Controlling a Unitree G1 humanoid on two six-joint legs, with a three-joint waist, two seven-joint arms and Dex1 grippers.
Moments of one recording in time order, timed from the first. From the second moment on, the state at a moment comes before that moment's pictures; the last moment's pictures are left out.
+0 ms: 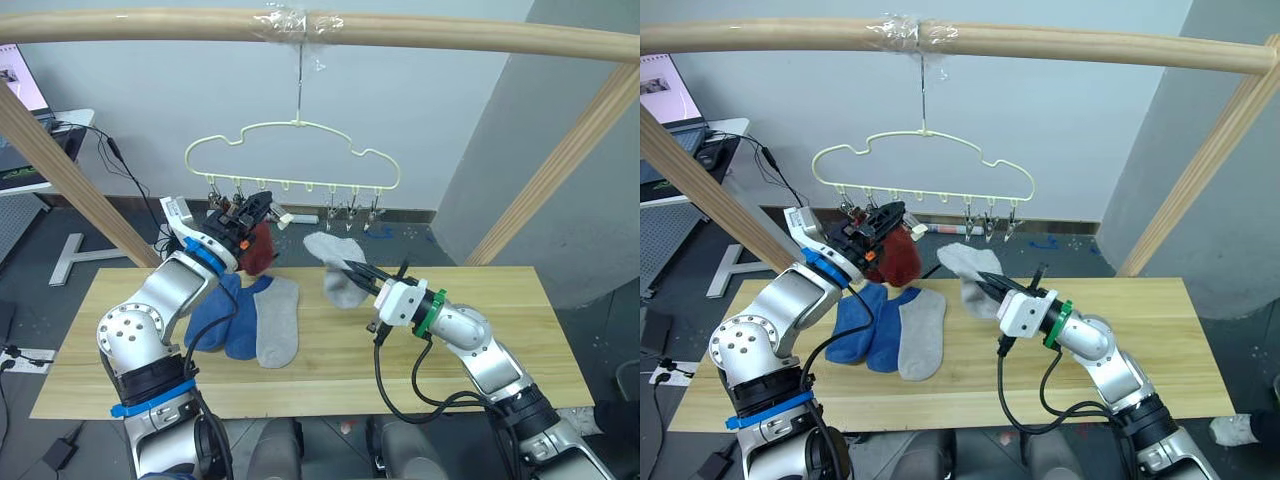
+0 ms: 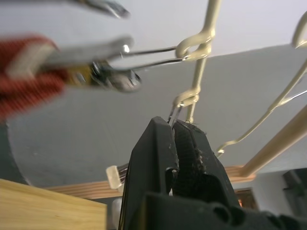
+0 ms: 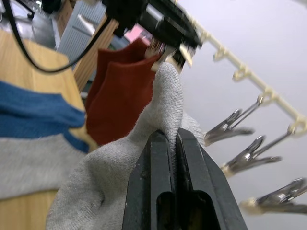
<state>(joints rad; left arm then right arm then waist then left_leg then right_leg) -0.49 0.21 0.55 -0.11 -1.50 0.99 0.17 -0.32 -0.33 0.34 0.00 -0.20 -0.43 0.46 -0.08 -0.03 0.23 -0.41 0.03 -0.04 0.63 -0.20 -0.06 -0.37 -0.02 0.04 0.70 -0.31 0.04</state>
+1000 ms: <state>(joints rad) -0.42 0.29 0.41 -0.15 -1.60 0.84 0.18 -0.41 -0.24 0.38 0.05 -0.23 -0.45 0.45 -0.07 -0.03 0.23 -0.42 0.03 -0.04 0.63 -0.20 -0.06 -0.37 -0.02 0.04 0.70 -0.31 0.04</state>
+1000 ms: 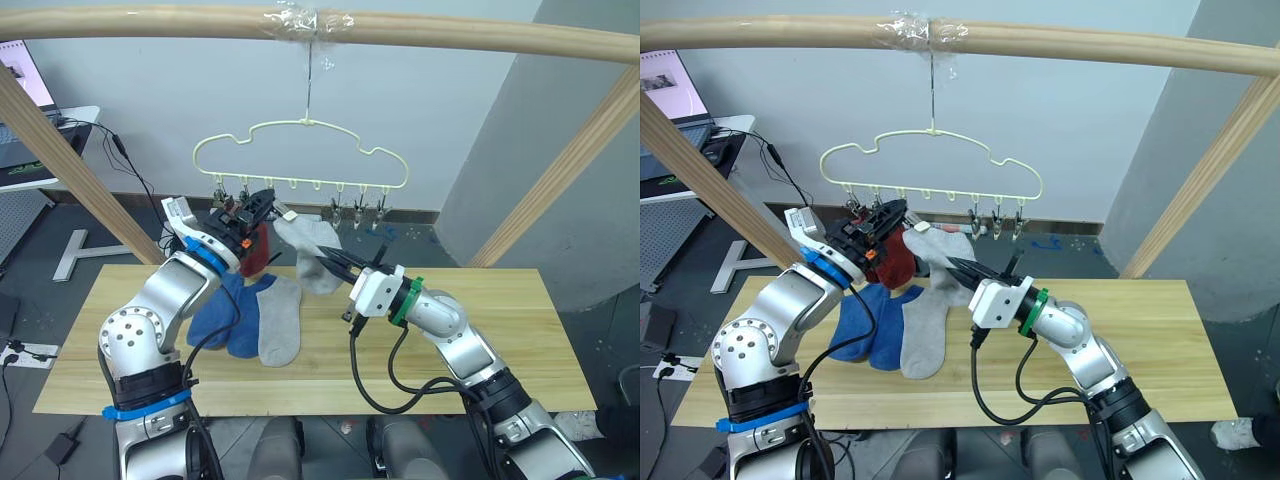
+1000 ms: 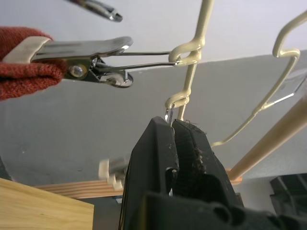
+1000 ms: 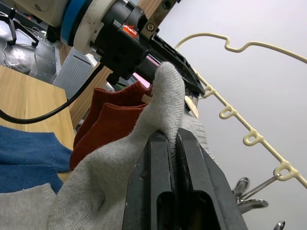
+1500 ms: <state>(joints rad) -0.30 0.56 0.31 -0.27 -1.45 0.92 0.03 -0.41 -0.23 0.38 0.06 -0.15 -0.31 0.53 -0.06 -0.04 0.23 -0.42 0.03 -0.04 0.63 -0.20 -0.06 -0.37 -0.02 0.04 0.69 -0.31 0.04</state>
